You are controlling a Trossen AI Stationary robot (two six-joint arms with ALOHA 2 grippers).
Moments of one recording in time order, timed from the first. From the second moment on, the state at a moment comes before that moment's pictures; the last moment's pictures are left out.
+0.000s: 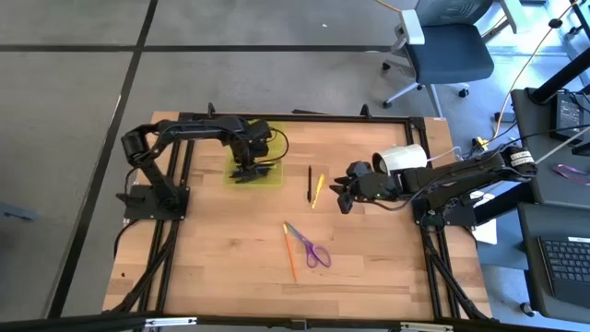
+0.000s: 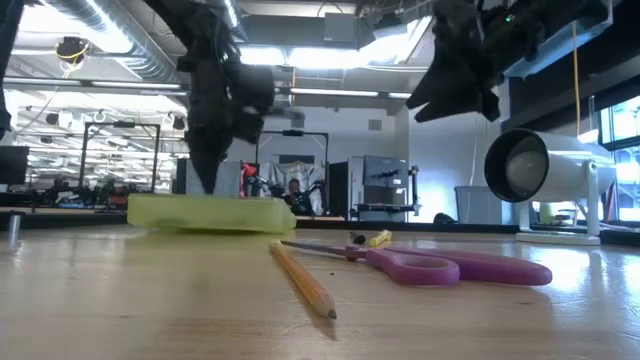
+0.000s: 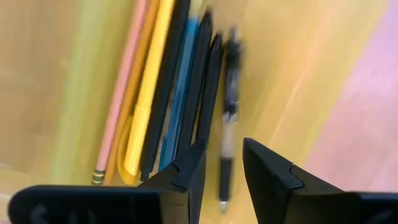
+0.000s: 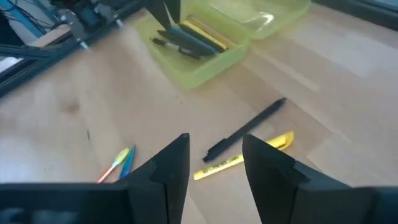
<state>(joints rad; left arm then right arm) 0.51 1.66 1.12 -0.94 0.15 0.13 0.14 1.21 0.72 -0.16 0.42 0.67</state>
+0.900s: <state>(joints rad) 0.25 1.46 1.12 -0.24 0.20 -0.36 0.05 1.33 0.72 -0.35 0.15 0.63</state>
